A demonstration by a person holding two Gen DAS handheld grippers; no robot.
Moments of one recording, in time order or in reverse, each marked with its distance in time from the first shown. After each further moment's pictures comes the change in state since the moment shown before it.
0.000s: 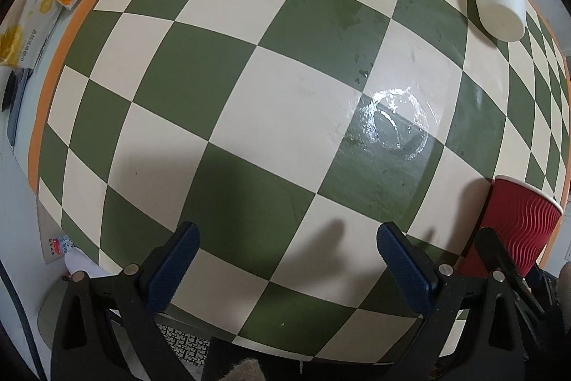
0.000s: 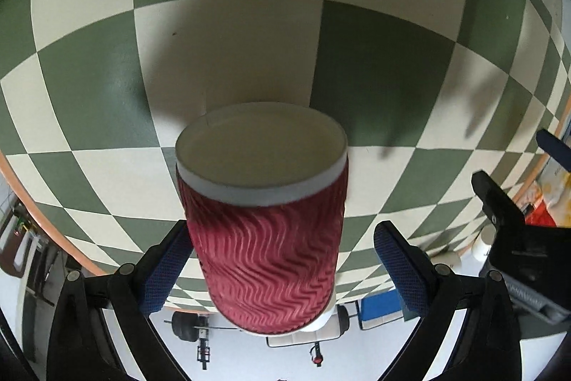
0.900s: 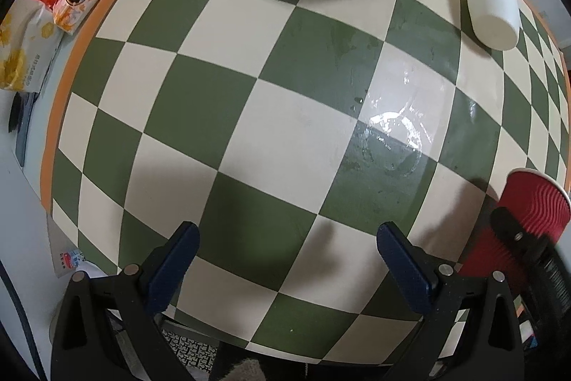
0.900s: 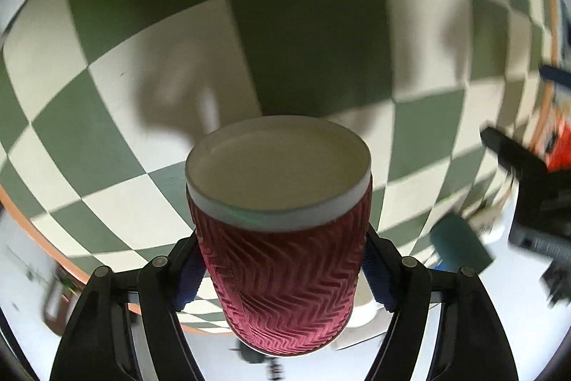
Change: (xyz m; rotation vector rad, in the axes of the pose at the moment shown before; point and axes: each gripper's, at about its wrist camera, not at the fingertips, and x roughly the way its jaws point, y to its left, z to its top) left arm -0.023 -0.016 0.015 0.038 -0.029 0.026; right arm 0.046 -0.082 -0.102 0.337 -0.032 0.147
